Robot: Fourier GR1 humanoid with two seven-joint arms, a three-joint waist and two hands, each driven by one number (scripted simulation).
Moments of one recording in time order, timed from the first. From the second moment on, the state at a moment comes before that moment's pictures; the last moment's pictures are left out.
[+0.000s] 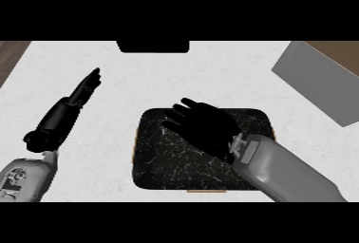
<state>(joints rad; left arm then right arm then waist) -0.24 0.39 -0.12 -1.50 0.02 -0.09 -0.10 -0.70 -0.29 0.69 -1.55 1.03 0.65 -0.04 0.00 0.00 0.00</state>
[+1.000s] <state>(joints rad) -0.22 0.31 -0.06 -1.54 -0.07 -0.15 -0.07 -0.66 -0.17 0.60 -1.29 1.29 0.51 -0.20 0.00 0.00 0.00</state>
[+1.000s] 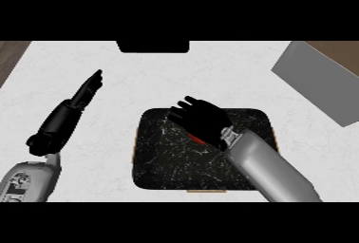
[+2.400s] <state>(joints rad) -0.21 0.27 -0.01 -1.55 -0.11 -0.19 -0.07 -0.69 -0.05 0.23 -1.04 1.28 0.16 -0.28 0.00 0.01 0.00</state>
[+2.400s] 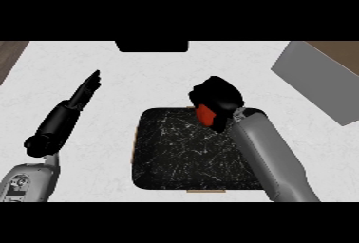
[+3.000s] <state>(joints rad) -0.22 0.27 0.01 -1.53 -0.12 -0.21 -0.08 -0.83 -0.07 0.00 -1.13 1.22 0.11 -0.03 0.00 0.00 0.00</state>
